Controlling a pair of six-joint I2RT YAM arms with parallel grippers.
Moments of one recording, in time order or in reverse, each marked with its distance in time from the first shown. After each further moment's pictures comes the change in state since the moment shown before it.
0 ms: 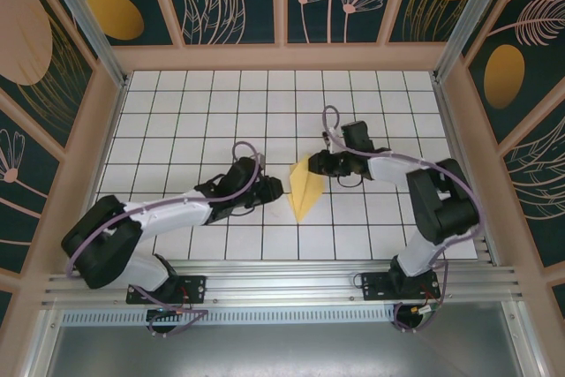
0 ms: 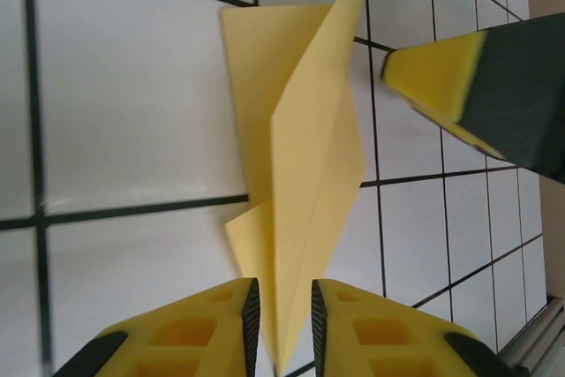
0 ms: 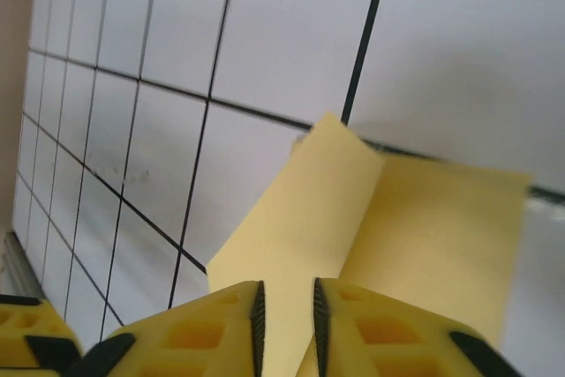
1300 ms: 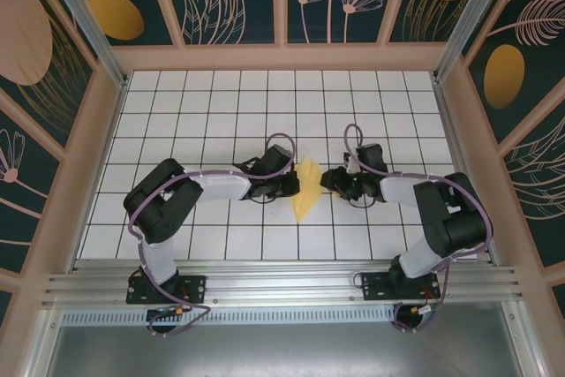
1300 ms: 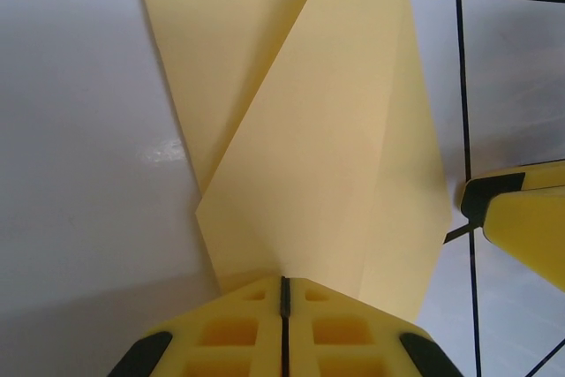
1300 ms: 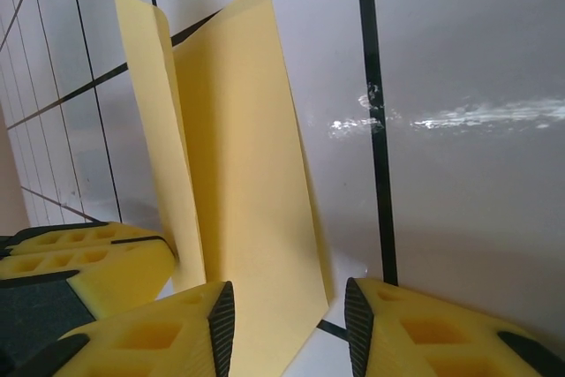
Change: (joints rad) left arm 0.000 0.402 0.303 -0.106 0.055 0.148; right arm -0.051 -0.065 -0.258 0.141 0.010 0.270
